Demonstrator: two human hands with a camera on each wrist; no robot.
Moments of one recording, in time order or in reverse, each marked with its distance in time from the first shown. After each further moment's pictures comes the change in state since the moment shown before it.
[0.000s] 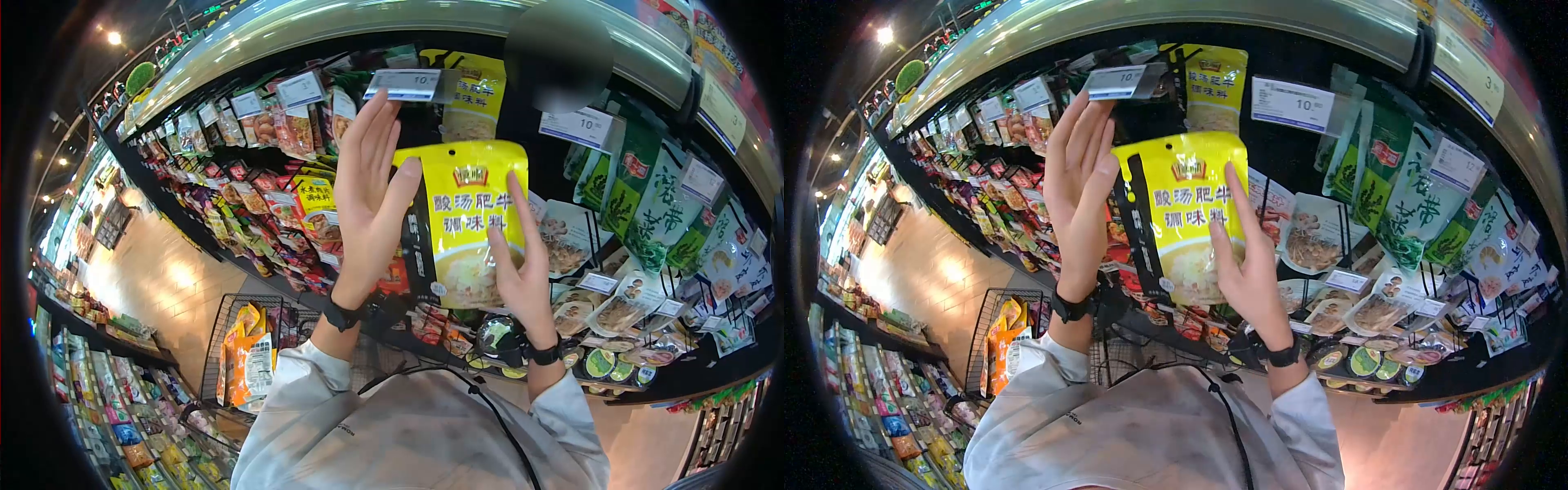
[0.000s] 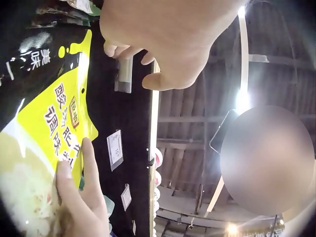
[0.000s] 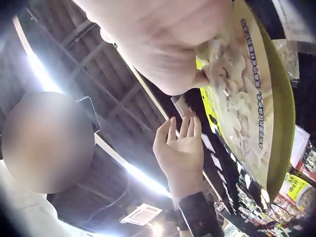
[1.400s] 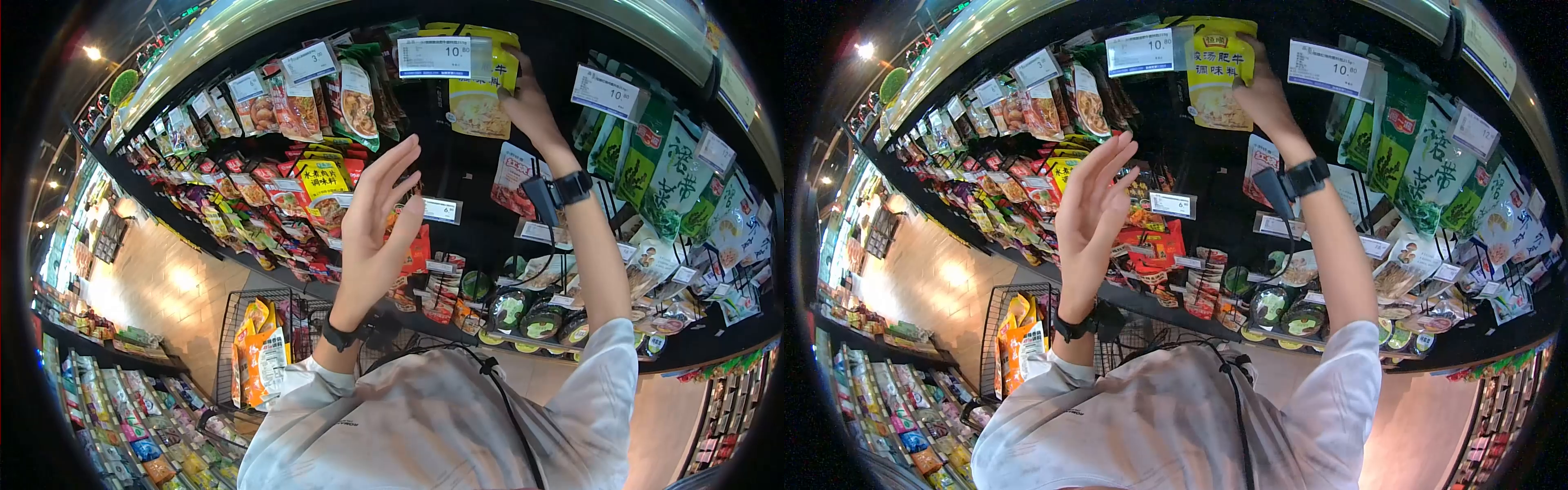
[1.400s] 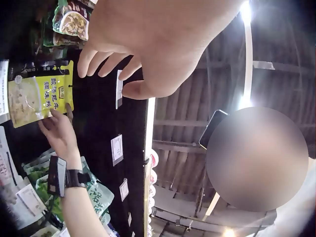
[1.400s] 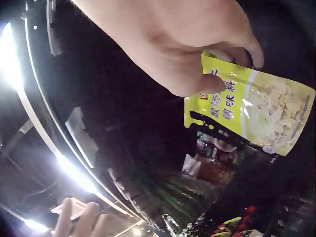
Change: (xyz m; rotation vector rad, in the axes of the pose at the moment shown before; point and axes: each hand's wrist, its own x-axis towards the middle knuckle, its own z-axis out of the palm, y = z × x) left_hand -0.051 0.012 -0.048 0.096 -0.156 -0.221; right_hand 0.174 0.102 0.001 -0.340 0.018 0.014
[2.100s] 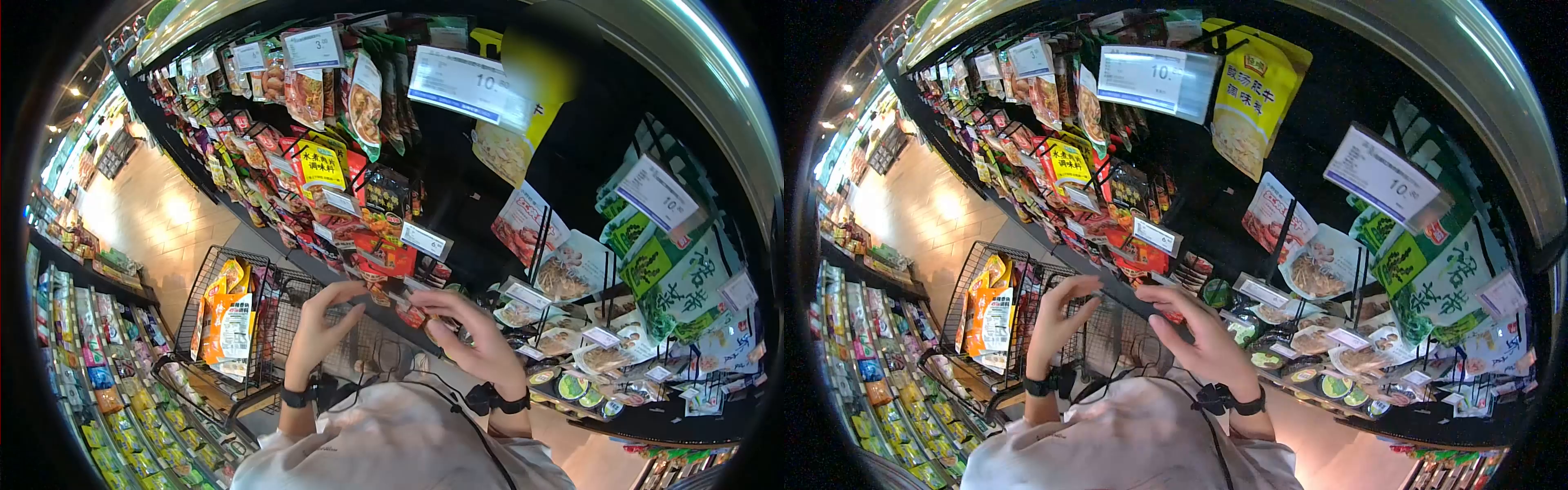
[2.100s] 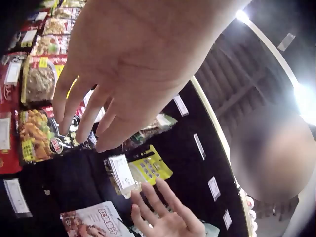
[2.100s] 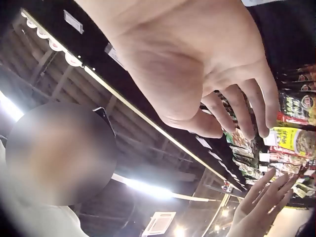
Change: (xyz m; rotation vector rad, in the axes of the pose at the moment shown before) left_hand -0.115 -0.041 -0.028 0.435 0.103 -0.624; right_hand -0.205 -0.071 -0.003 0.669 -0.708 0.180
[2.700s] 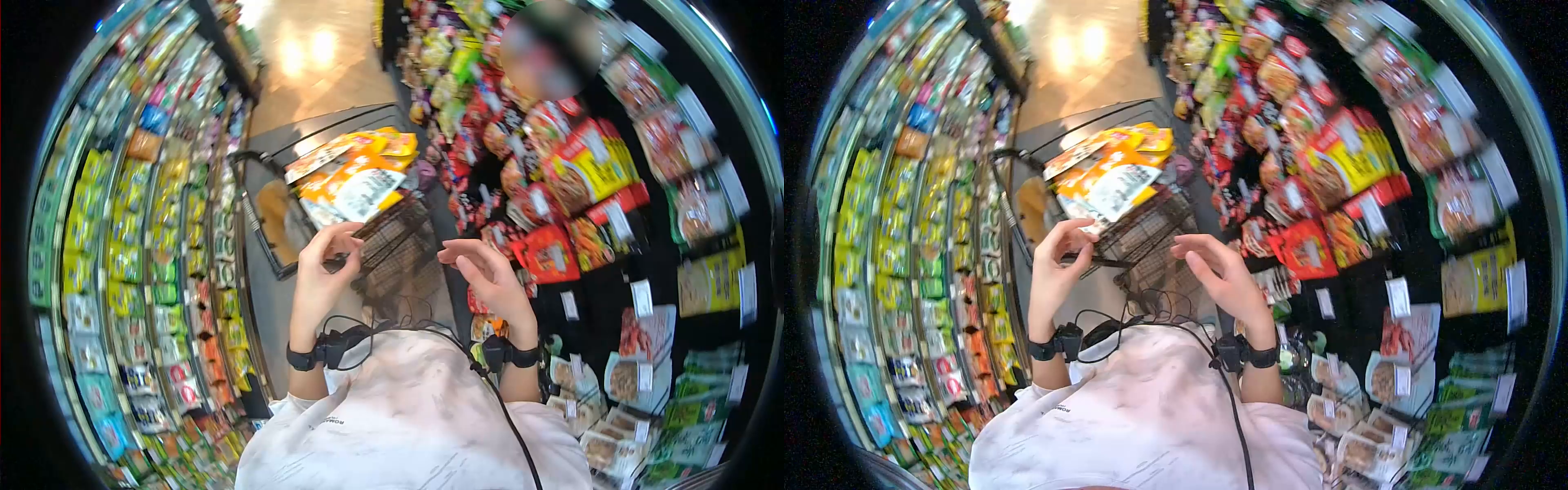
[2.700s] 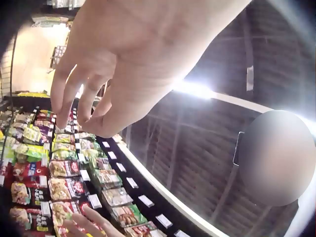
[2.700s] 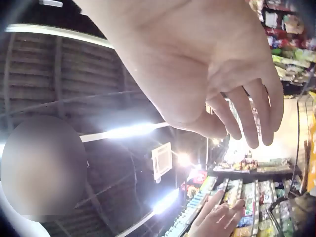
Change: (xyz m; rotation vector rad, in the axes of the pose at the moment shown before) left_hand -0.269 -0.069 -0.192 -0.006 0.860 -0.271; right_hand 0.096 0.033 0.295 0.225 -0.744 0.196
